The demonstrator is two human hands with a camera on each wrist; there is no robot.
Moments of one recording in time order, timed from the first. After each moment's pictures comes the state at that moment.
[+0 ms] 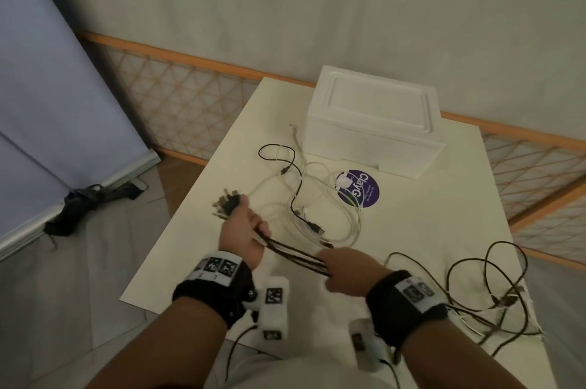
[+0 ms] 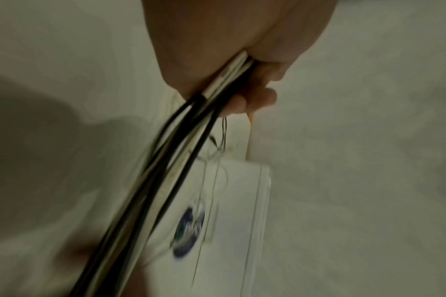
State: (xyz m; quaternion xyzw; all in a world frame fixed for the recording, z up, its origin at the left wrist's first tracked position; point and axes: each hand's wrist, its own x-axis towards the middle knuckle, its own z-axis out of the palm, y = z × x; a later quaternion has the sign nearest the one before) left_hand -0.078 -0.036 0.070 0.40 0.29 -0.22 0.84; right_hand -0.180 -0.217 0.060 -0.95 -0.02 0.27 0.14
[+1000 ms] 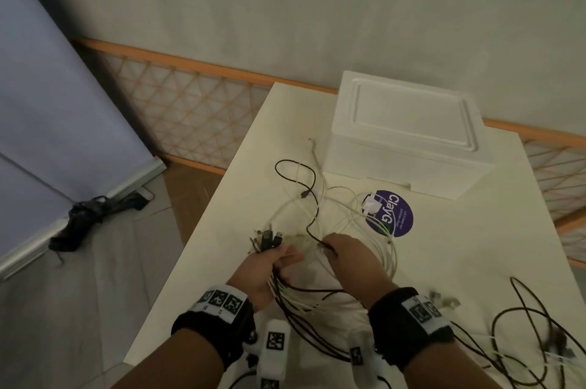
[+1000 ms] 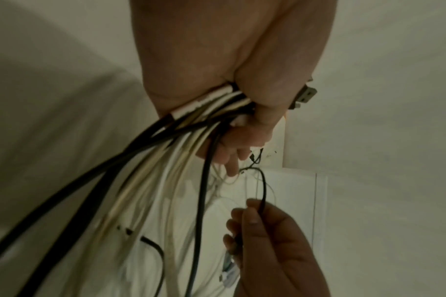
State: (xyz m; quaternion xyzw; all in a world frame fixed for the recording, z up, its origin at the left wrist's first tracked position) left_hand -0.026 -0.024 0.016 0.48 0.24 -0.42 0.74; right_hand -0.080 -0.207 0.012 -0.96 0.07 0.07 0.25
